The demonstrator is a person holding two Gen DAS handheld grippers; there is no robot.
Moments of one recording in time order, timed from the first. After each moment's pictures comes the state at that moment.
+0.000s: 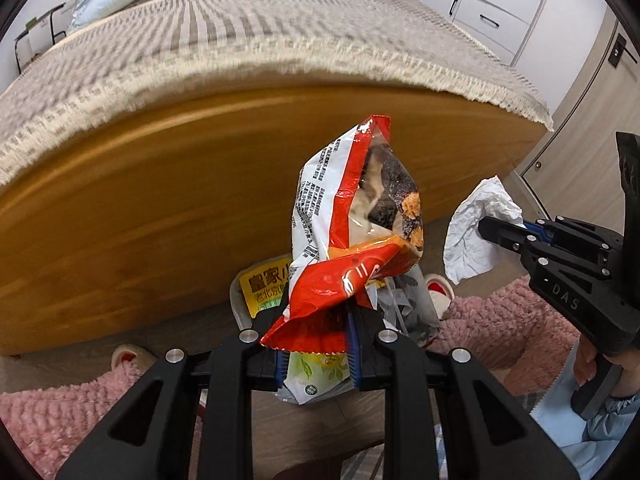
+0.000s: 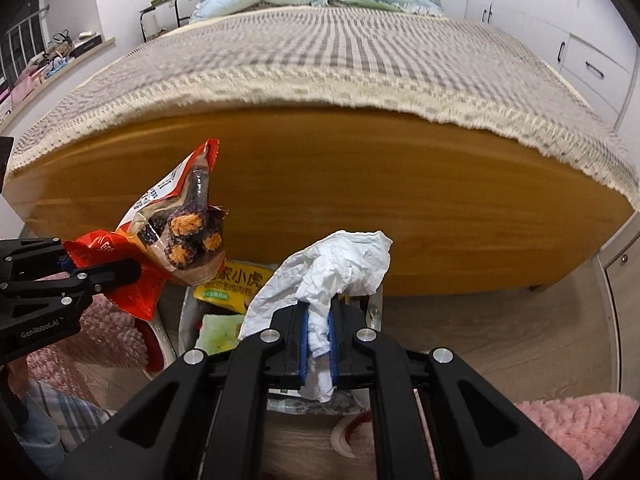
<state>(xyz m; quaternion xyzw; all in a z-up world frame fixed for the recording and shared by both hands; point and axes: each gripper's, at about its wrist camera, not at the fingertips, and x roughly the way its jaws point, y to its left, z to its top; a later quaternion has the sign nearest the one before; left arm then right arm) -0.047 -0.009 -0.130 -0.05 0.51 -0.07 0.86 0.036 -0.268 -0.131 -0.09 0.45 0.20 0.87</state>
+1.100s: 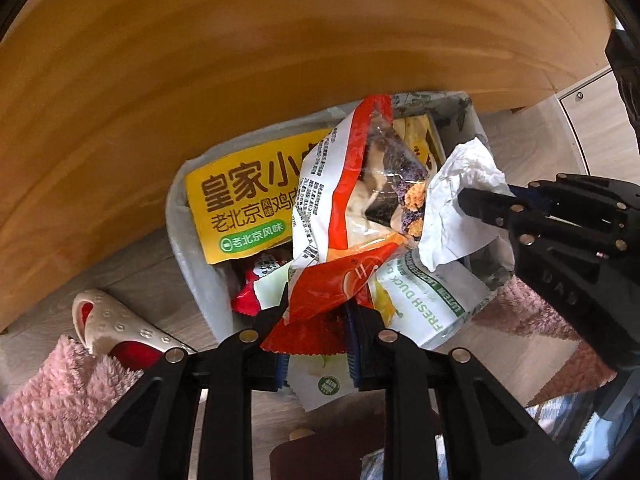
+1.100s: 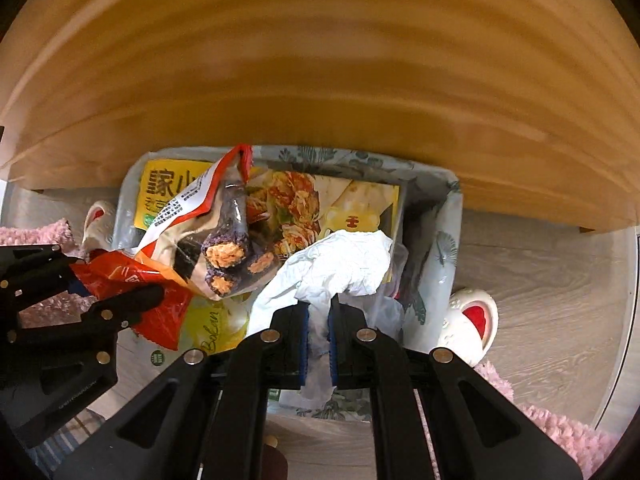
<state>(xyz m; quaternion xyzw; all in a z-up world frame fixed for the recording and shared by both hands) 0.010 -0.023 -0.294 -0.04 0.68 -0.08 0.73 0.103 -0.231 -0.270 -0.14 0.63 0.19 0.74</state>
